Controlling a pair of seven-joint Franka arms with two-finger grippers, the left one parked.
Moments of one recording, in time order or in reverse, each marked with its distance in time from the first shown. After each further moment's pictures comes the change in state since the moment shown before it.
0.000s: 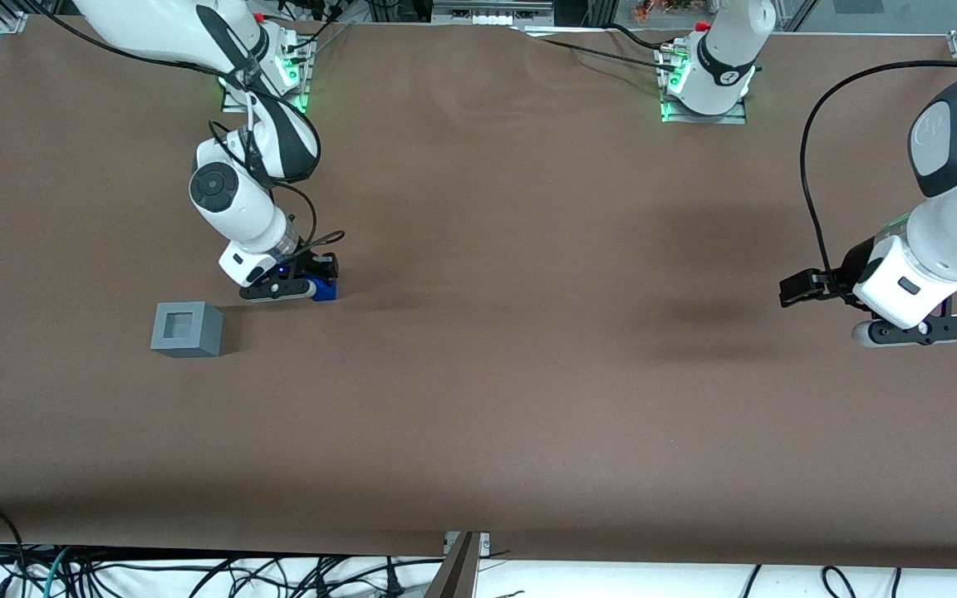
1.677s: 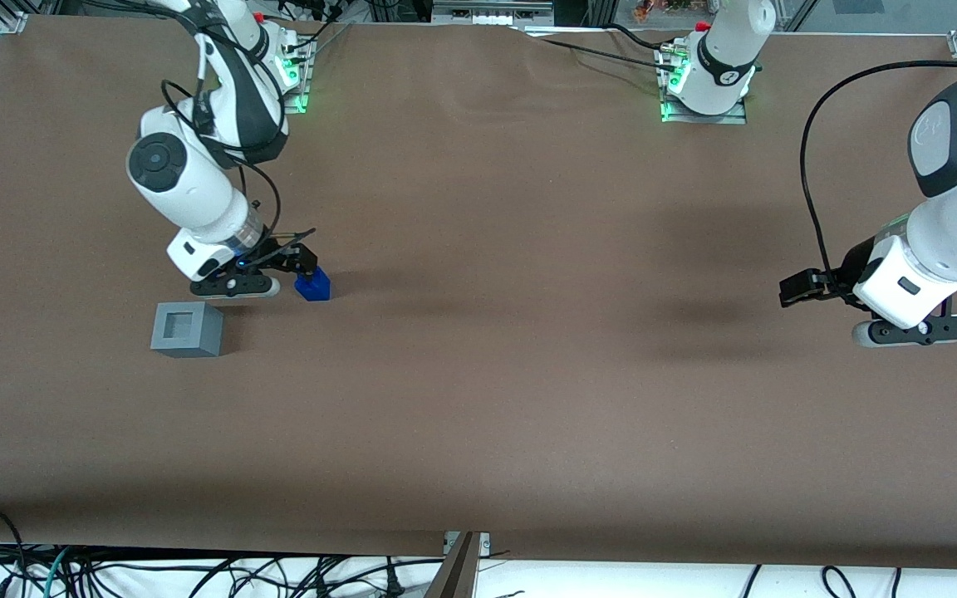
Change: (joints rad) arm -0.014 -0.148 -0.004 0.106 0.008 -0.255 0.035
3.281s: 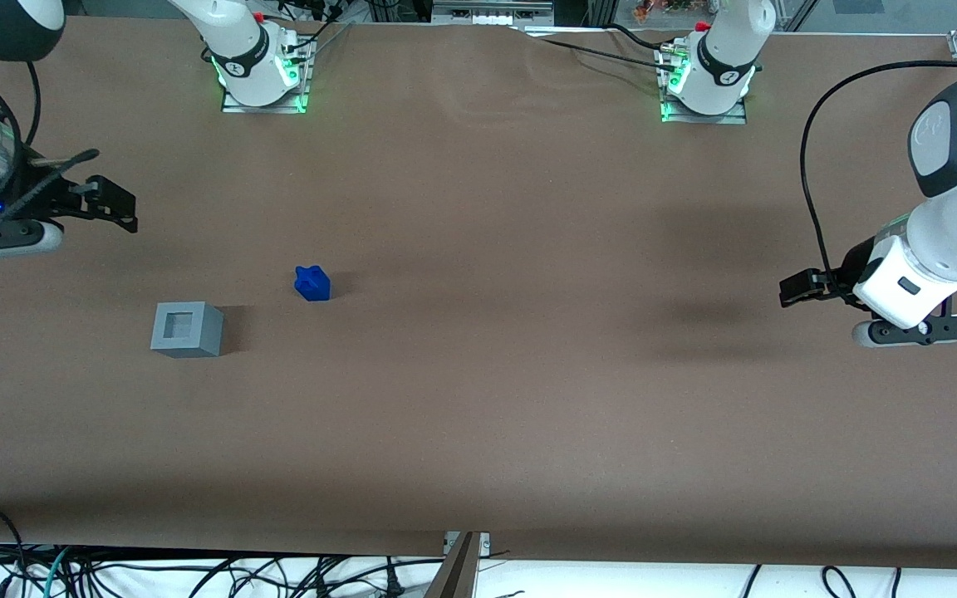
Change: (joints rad) arm -0.085 -0.091 -0.146 0.623 -0.038 -0.828 -0.334
